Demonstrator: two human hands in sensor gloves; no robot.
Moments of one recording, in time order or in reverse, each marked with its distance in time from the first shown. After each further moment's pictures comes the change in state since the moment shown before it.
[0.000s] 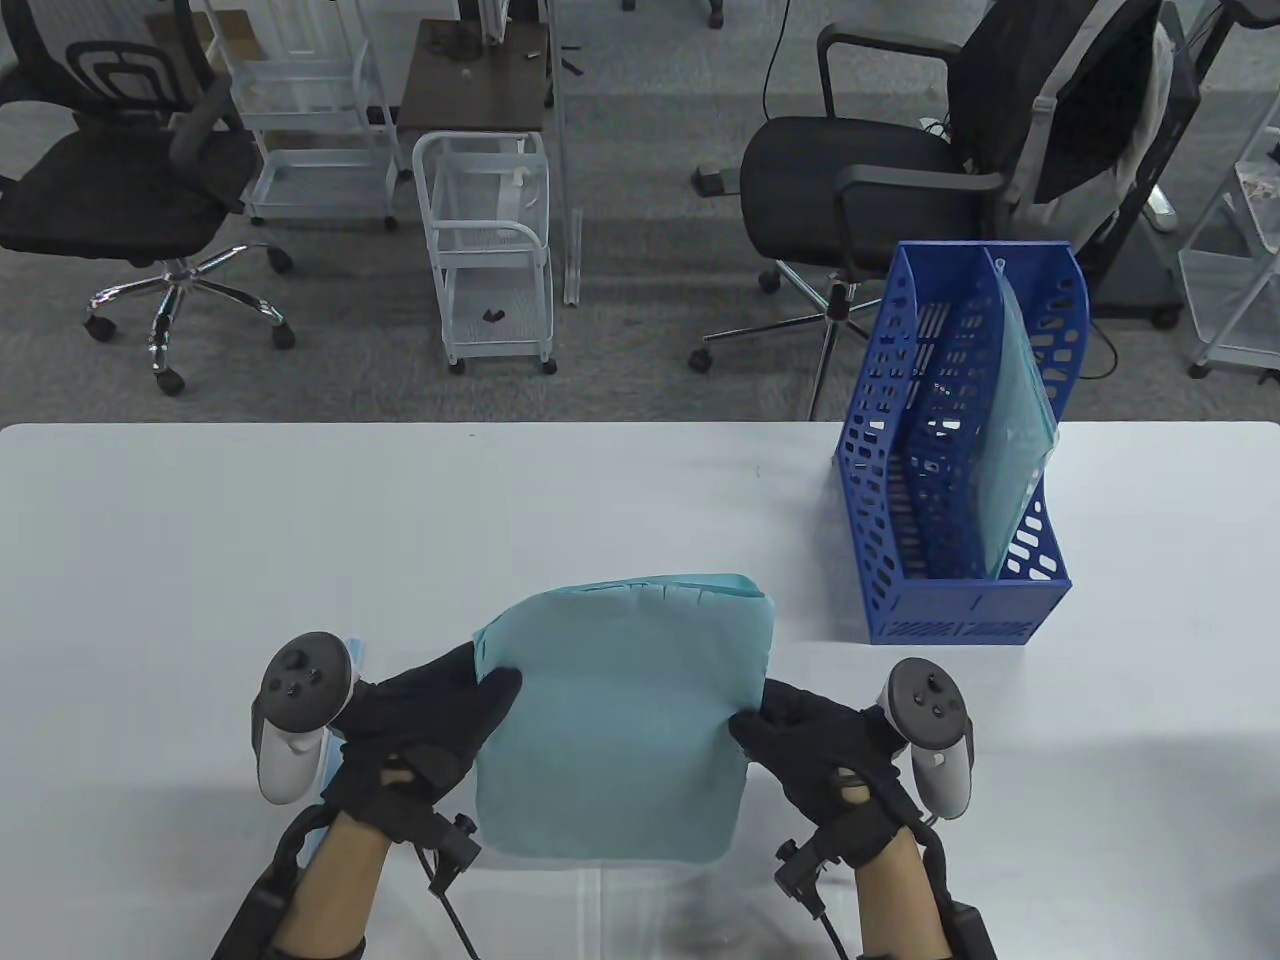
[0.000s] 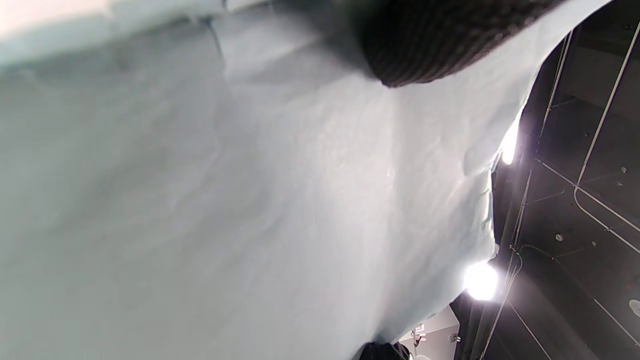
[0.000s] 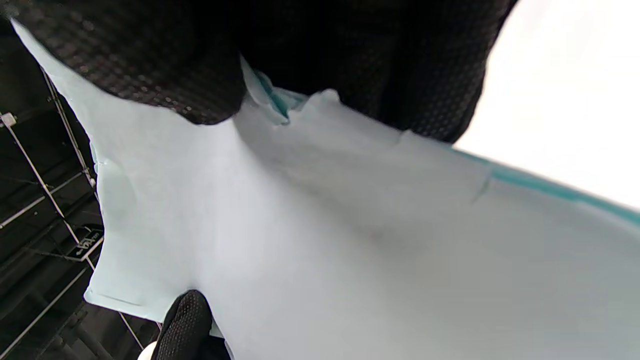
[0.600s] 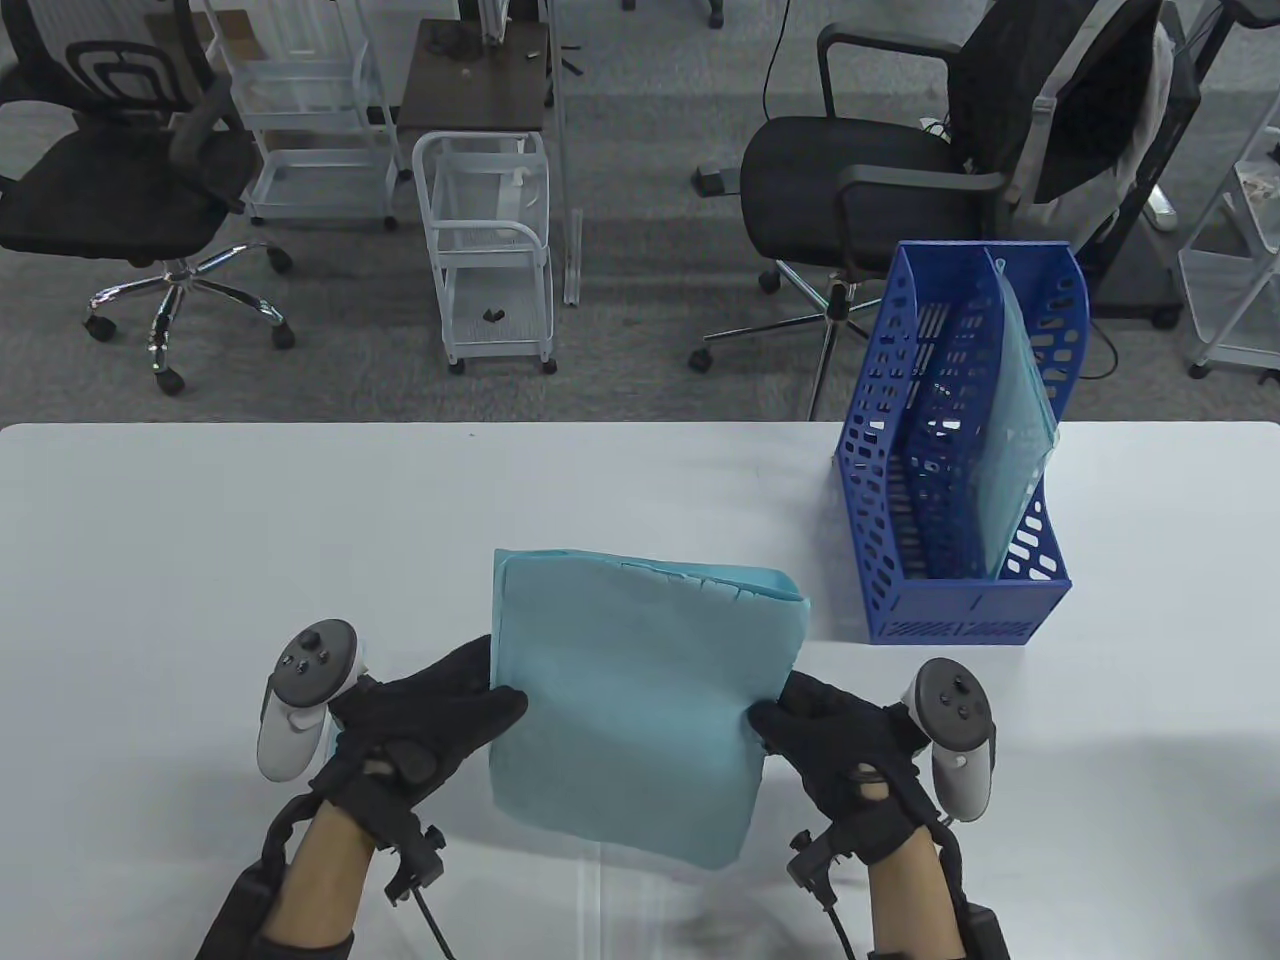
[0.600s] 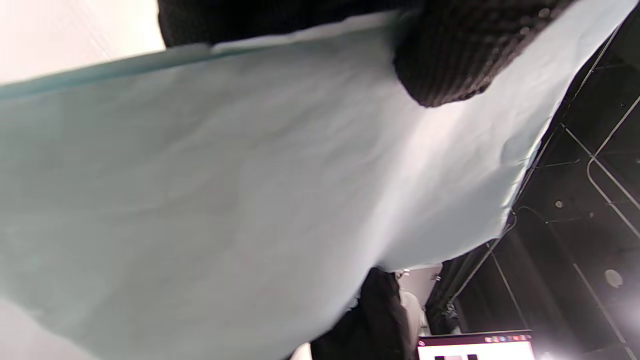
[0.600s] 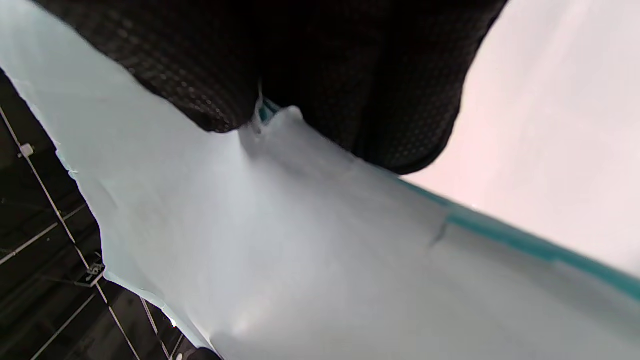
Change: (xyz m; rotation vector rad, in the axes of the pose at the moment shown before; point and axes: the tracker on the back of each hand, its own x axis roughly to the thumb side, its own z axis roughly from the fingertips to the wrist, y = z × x) left_hand -0.026 -0.003 -0.010 -0.221 0.063 0.095; right_hand -0.001 -0.016 0.005 -0.100 -0.019 -0.051
